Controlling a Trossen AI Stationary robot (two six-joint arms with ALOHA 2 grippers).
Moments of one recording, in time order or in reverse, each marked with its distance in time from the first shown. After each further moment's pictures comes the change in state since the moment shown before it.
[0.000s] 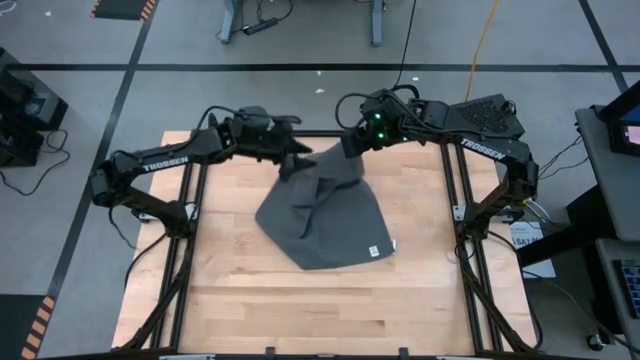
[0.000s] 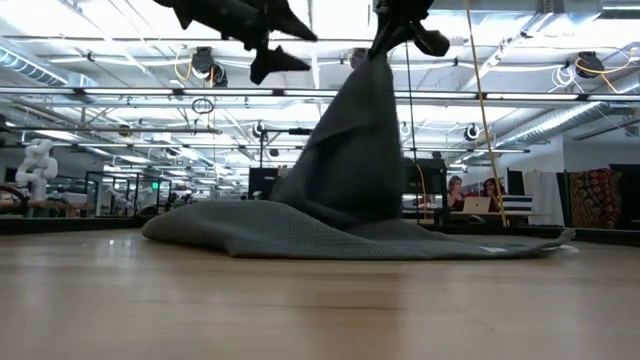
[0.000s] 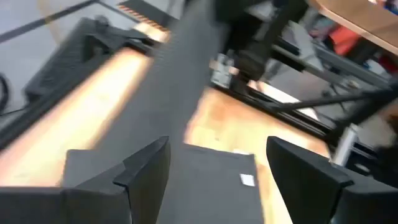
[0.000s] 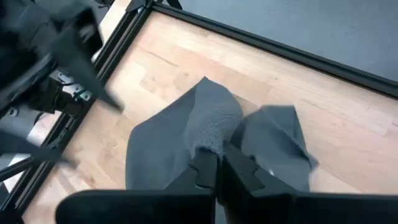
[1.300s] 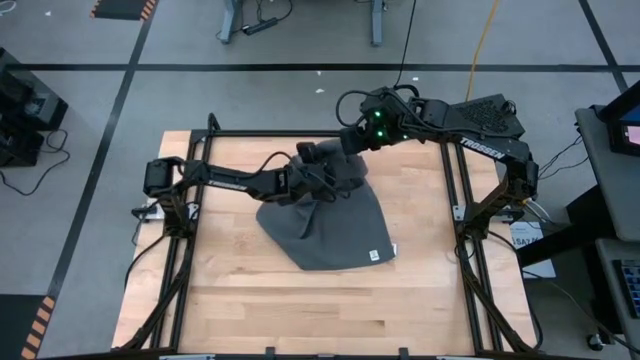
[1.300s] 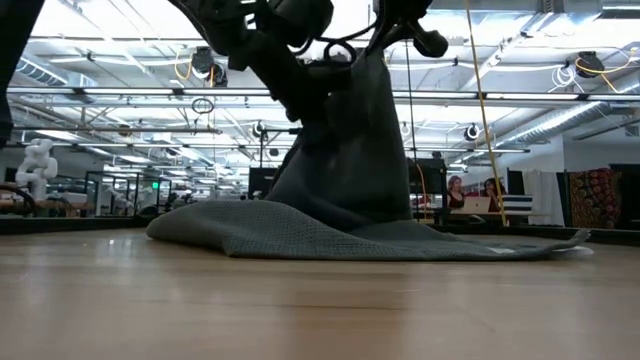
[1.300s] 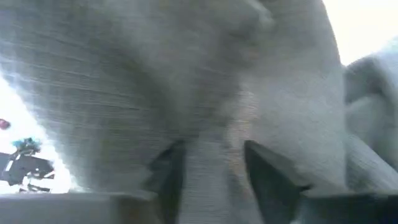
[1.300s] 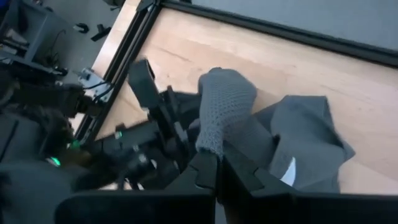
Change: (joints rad) left arm -0.278 0.432 0.025 0.285 -1.112 0.855; right arm -0.007 0.001 0.000 0.021 -0.076 0.080
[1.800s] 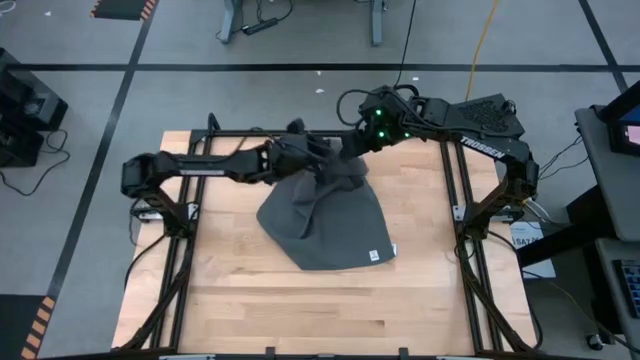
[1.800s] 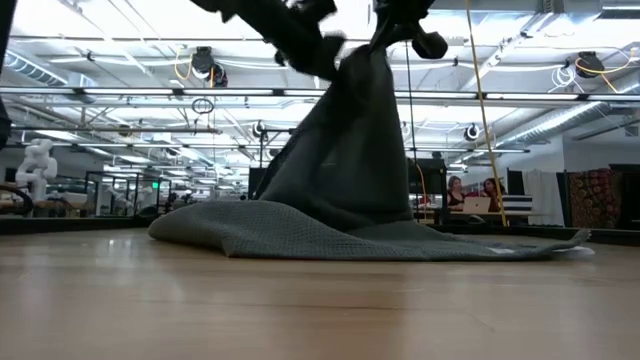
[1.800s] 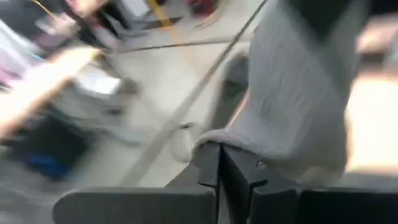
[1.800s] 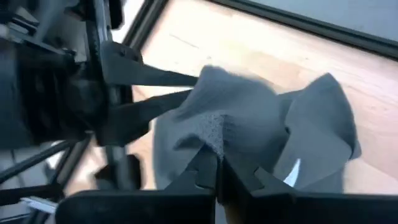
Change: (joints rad) left arm 0.080 -0.191 0.103 -0.129 0.325 -0.432; right arm -0.021 -0.001 -0.001 -0.005 -0.081 -0.056
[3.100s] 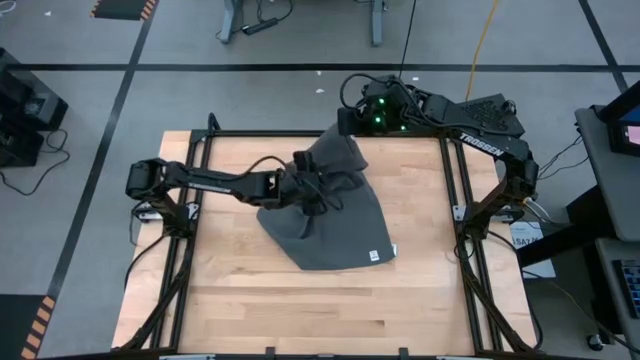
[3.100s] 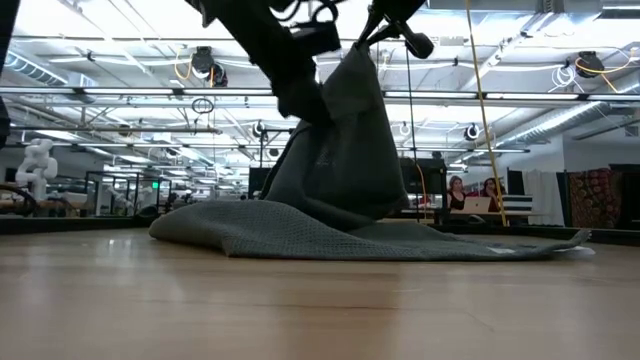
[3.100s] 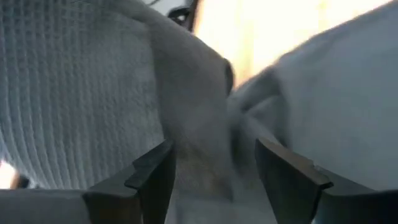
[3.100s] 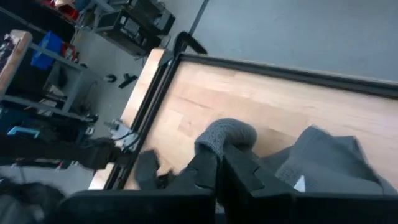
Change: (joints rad) left arm -0.157 0.086 -0.086 -0.130 -0.168 0.290; right arm -0.031 0.007 0.001 0.183 0.111 0.126
